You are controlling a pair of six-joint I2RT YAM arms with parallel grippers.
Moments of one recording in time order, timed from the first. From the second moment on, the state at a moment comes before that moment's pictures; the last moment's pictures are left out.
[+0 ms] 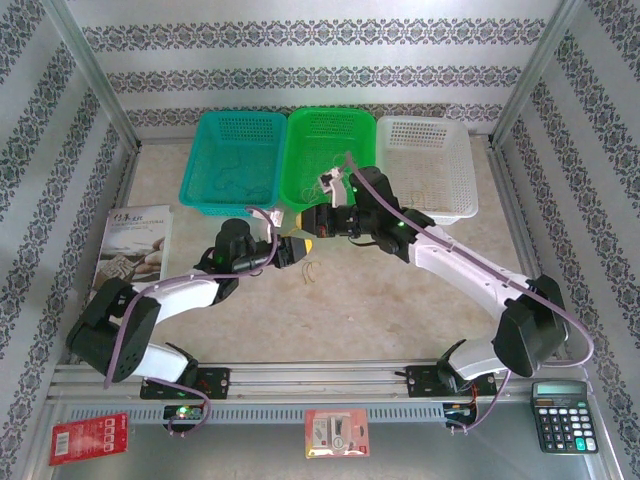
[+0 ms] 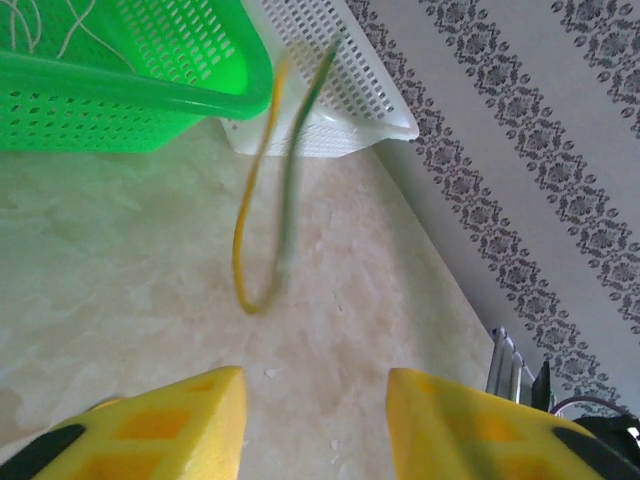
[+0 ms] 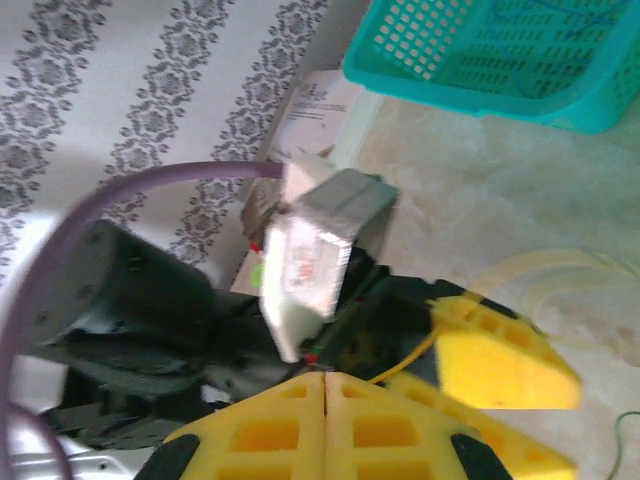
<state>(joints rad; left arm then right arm) -0.47 1.43 0.54 0.61 0.57 -0.66 0.66 1.43 1.15 -0.19 -0.57 0.71</state>
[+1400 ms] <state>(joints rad) -0.48 1.56 0.48 0.95 0.55 -0.85 0.12 1.27 1.13 -0.12 -0.60 0.84</state>
